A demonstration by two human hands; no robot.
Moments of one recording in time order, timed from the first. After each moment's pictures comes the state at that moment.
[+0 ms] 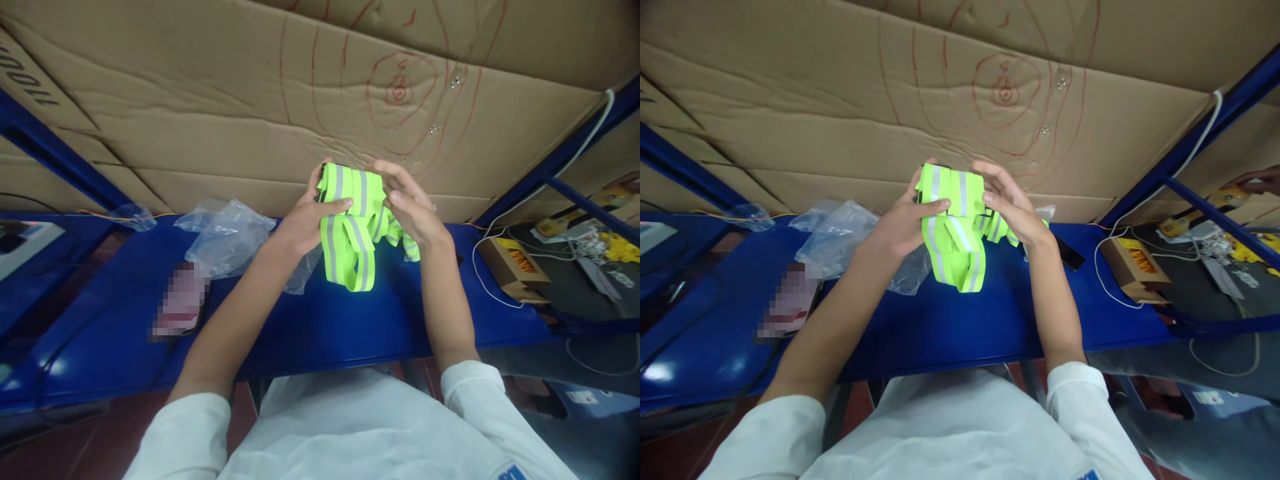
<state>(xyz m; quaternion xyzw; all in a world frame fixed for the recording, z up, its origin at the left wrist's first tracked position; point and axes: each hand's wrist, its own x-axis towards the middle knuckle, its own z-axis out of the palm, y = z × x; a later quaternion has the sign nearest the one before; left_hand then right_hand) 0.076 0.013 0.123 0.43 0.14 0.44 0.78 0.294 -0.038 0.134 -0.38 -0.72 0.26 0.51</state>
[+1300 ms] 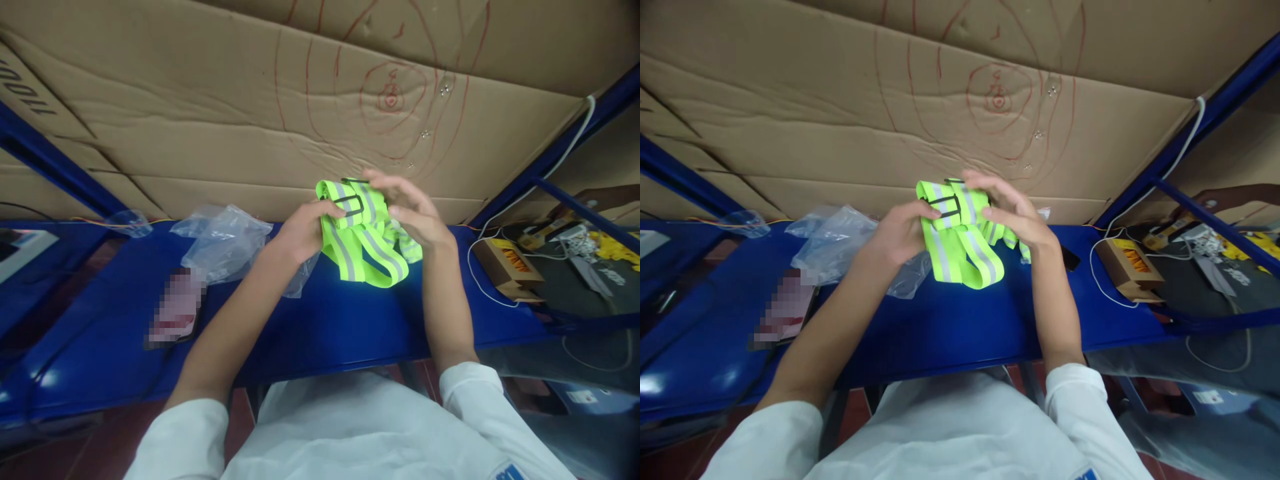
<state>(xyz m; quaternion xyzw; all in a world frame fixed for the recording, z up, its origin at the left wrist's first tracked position) 0.077 0.002 0.136 0.47 0.14 0.34 0.80 0.299 -0.057 0.152 -0.39 -0.72 0.29 0.50</state>
